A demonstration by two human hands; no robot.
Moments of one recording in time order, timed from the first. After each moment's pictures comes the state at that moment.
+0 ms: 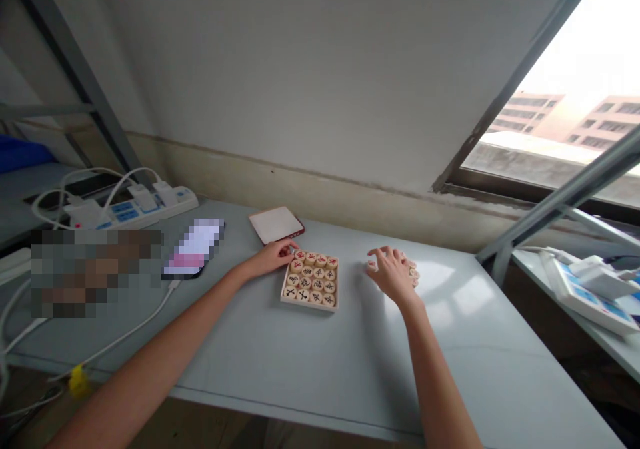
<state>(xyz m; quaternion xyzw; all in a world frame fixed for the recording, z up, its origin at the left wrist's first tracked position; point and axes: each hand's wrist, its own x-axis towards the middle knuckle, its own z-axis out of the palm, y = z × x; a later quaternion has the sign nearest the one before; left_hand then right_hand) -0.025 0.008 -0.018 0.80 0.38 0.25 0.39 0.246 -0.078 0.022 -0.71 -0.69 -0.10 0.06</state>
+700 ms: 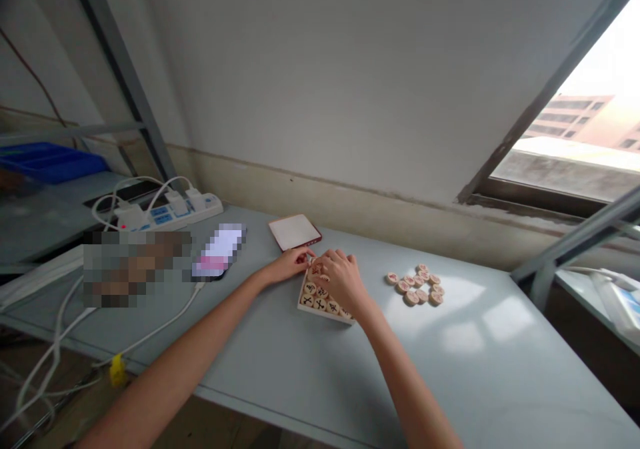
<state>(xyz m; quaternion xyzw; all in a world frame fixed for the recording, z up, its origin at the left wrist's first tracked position) -0.025 0.010 -0.025 0.79 0.37 0.27 0.40 0.135 -0.061 0.026 -0.53 -0.84 -0.03 0.14</state>
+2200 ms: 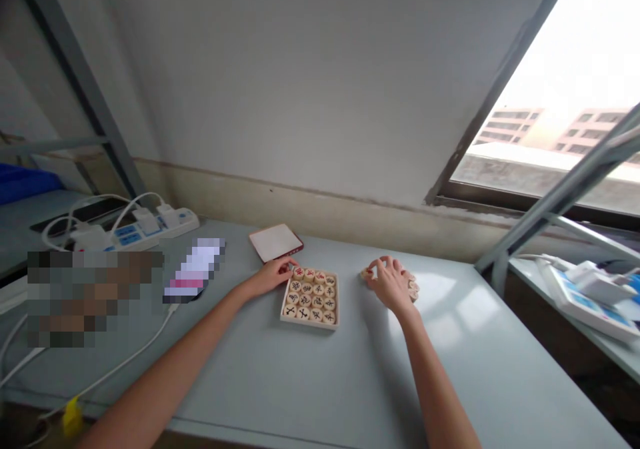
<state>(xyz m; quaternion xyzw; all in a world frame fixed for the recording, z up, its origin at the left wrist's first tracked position) -0.024 0.011 -0.026 0.78 0.37 0.26 0.42 0.260 -0.066 0.007 -0.73 -0.67 -0.12 0.08</state>
